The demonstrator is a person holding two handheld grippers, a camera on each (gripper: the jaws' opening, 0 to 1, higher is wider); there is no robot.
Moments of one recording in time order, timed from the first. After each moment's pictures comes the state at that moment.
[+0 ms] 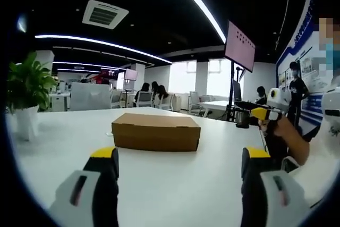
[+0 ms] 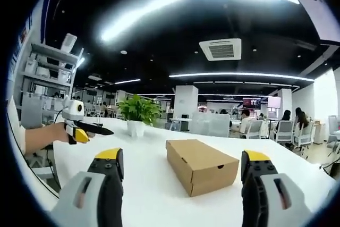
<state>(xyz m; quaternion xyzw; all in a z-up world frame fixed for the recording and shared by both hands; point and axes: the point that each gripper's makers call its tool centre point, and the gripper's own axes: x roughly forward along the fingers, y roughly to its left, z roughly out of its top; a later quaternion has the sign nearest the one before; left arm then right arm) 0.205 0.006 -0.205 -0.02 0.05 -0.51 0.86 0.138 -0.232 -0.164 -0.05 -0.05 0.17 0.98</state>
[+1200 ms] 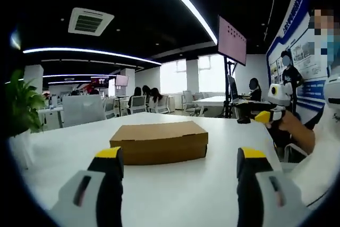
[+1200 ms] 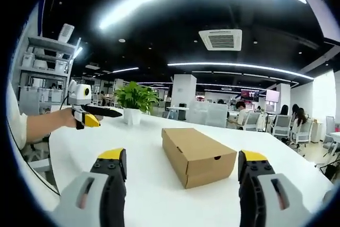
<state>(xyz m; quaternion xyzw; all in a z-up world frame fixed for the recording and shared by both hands) 0.246 -0.017 -0.190 0.04 0.02 -0.54 0.84 0.154 -0.234 -0.180 -0.07 -0.01 0.15 0.99</state>
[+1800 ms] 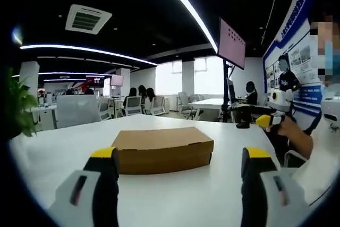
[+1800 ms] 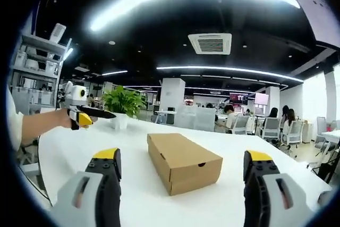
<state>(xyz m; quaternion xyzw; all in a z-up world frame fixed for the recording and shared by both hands) 0.279 -0.027 -0.178 0.00 0.03 -0.56 0.83 0.165 -0.265 -0.174 -0.06 -0.03 0.11 0.99</state>
